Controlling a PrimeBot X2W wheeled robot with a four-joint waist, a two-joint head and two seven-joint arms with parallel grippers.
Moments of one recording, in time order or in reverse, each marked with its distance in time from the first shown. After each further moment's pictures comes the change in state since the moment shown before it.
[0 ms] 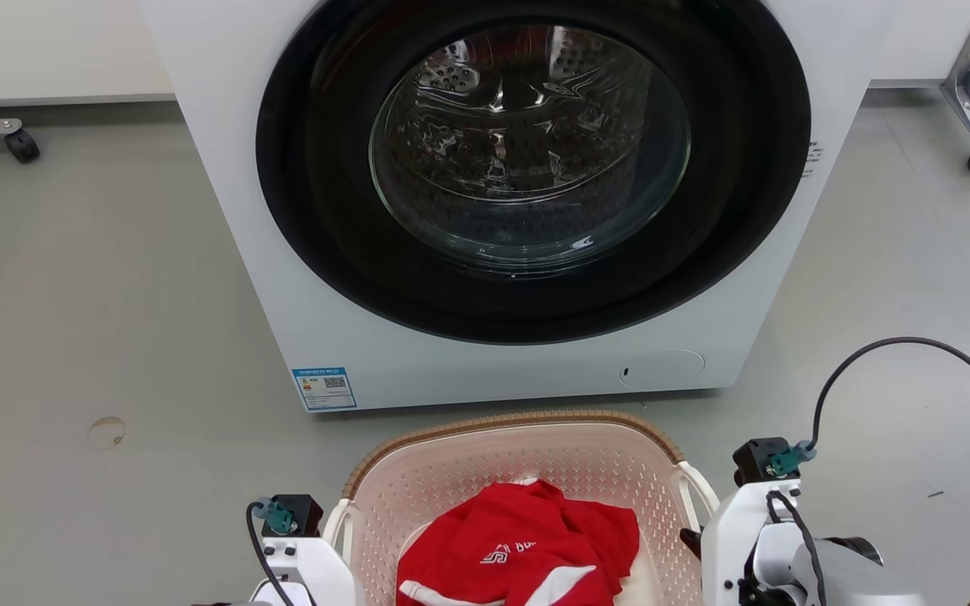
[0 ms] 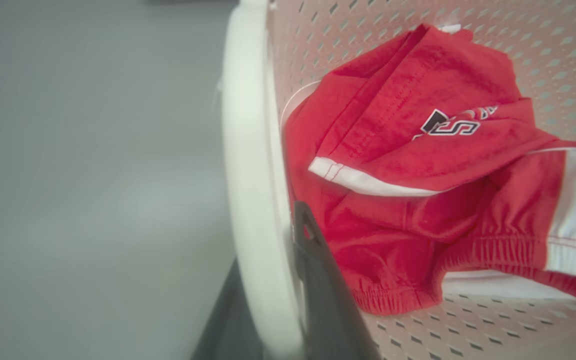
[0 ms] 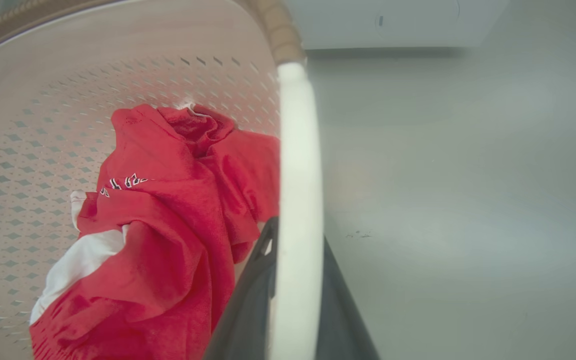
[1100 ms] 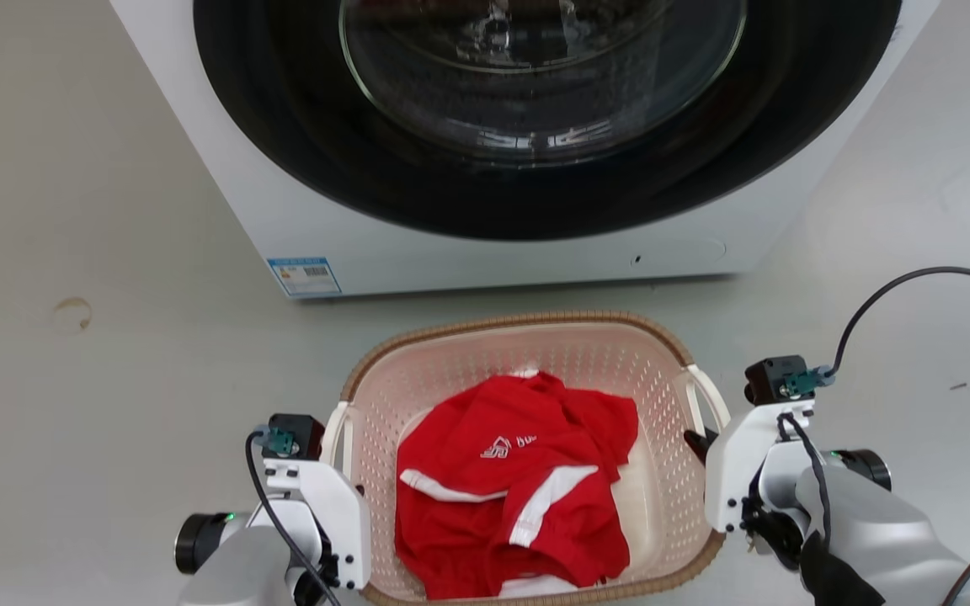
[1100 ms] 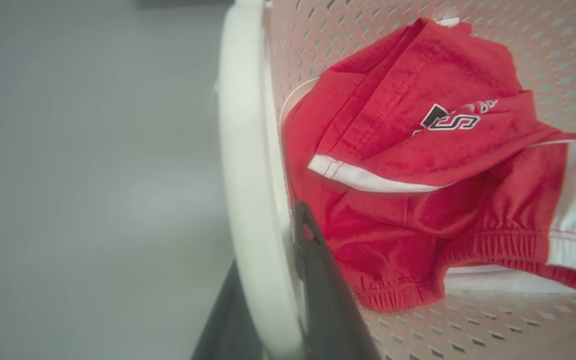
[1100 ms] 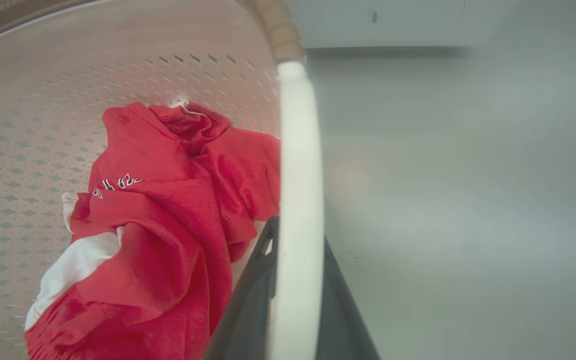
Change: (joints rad) left arm -0.121 -0.002 -0.048 -0.007 -0.009 0.021 -0.104; right arm -0.132 -0.002 0.015 0.029 -0.004 0.000 -0.091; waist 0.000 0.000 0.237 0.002
